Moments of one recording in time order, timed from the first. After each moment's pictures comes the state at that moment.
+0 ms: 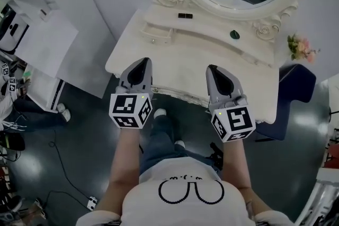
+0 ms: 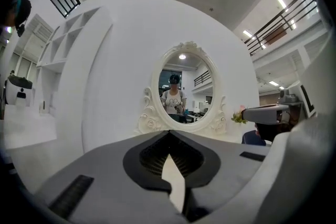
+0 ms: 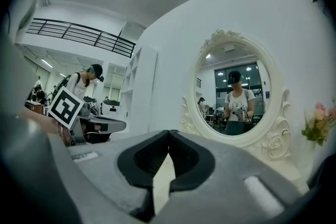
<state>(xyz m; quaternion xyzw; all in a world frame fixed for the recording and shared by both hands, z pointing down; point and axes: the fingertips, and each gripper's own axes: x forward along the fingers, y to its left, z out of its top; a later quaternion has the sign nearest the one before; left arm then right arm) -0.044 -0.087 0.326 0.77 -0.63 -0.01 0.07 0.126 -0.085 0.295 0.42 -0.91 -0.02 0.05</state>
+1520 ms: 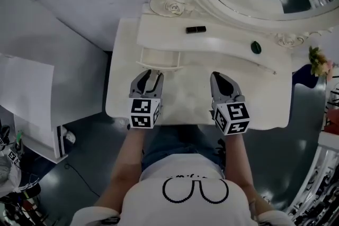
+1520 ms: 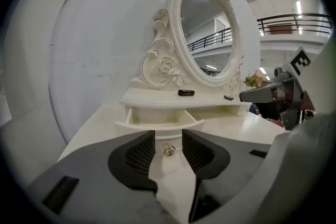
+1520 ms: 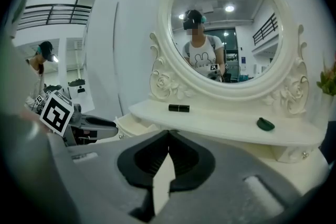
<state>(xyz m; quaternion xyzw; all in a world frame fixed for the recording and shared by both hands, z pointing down) -0.118 -0.297 0.530 0.81 -0.52 0.14 0.21 0.061 -0.291 0.465 0.52 -0.82 0.15 0.20</state>
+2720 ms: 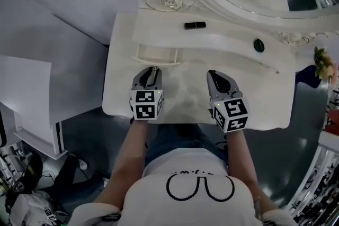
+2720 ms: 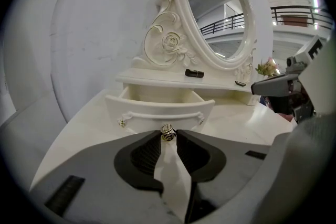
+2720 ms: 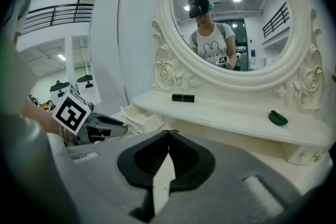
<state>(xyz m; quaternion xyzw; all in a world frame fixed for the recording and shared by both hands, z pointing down) -0.109 -0.308 0.578 0.78 -0.54 0.20 0.26 0.061 -0.297 0.496 0.47 -0.83 0.17 0.23</state>
